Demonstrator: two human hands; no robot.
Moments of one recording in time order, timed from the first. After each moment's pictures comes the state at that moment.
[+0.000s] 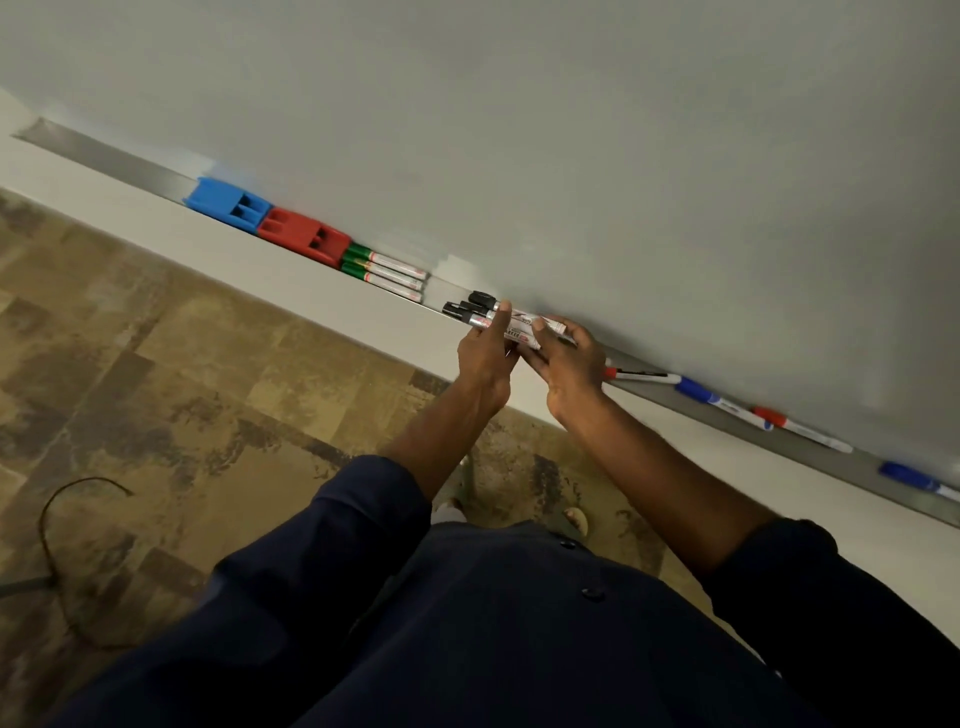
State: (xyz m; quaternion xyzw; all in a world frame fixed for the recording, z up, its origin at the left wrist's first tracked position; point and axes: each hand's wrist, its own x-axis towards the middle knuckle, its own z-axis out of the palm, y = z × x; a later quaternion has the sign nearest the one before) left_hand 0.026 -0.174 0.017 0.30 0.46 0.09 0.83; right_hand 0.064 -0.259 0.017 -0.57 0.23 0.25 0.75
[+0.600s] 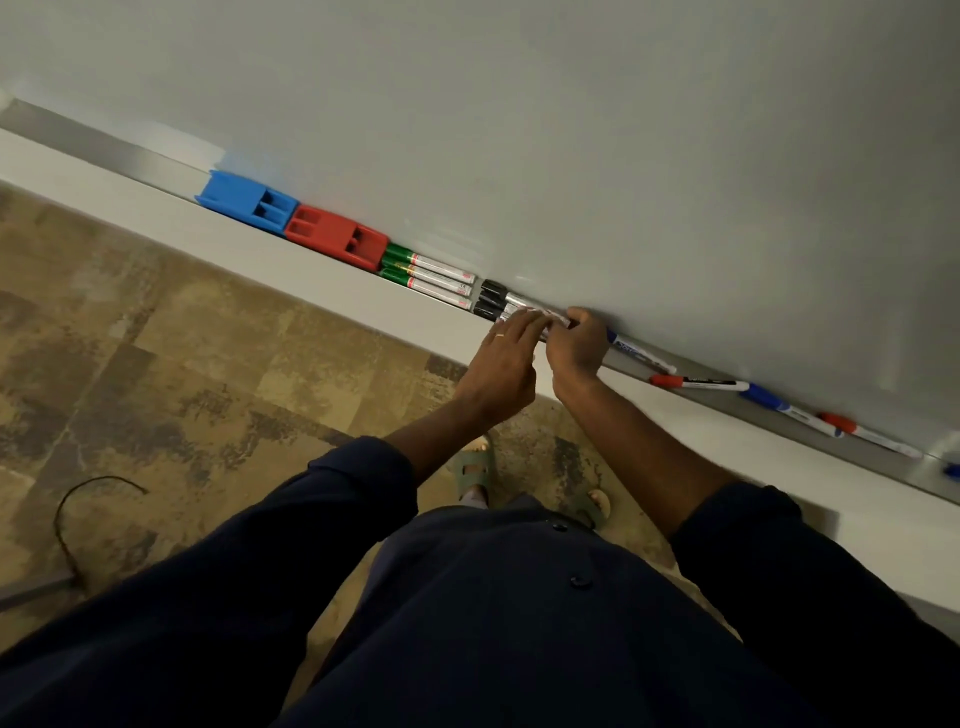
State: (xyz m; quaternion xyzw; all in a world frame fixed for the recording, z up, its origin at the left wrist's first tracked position) left_hand -0.001 -0.078 -0.033 0.94 0.04 -0.01 0.33; right_hand 0.082 -0.157 -0.040 -0.84 0.17 0.13 0.50
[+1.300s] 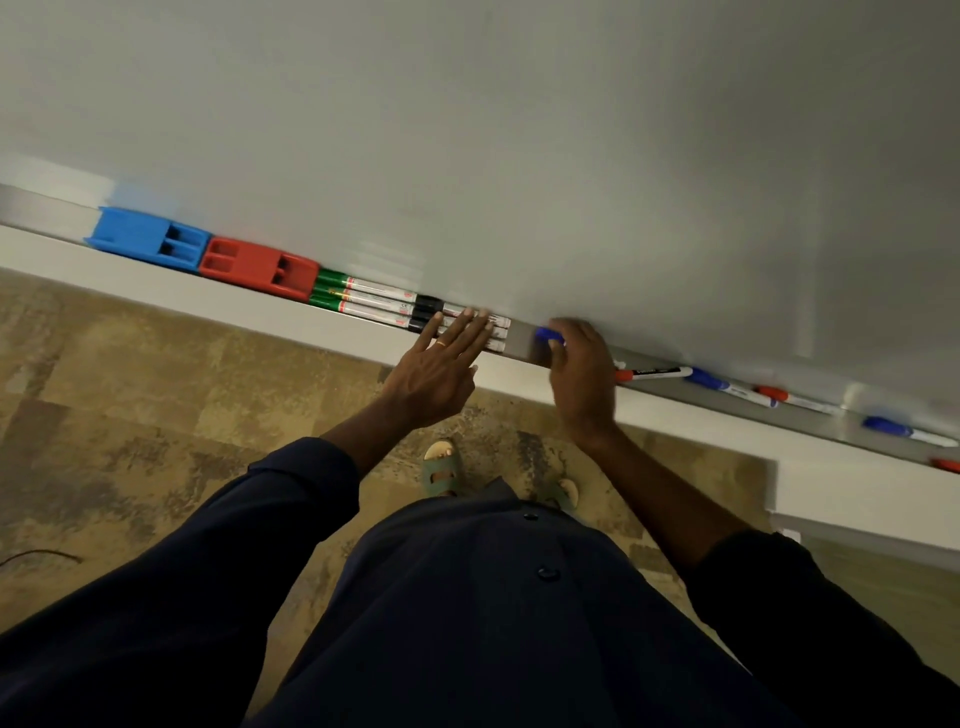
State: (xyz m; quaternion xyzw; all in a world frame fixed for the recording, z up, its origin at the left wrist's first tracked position) left_hand 0.017 -0.024 -0.081 0.98 -0.14 -0.07 0.11; right_hand 0.078 -0.236 -0.035 -0.95 -0.11 -0.01 0.28
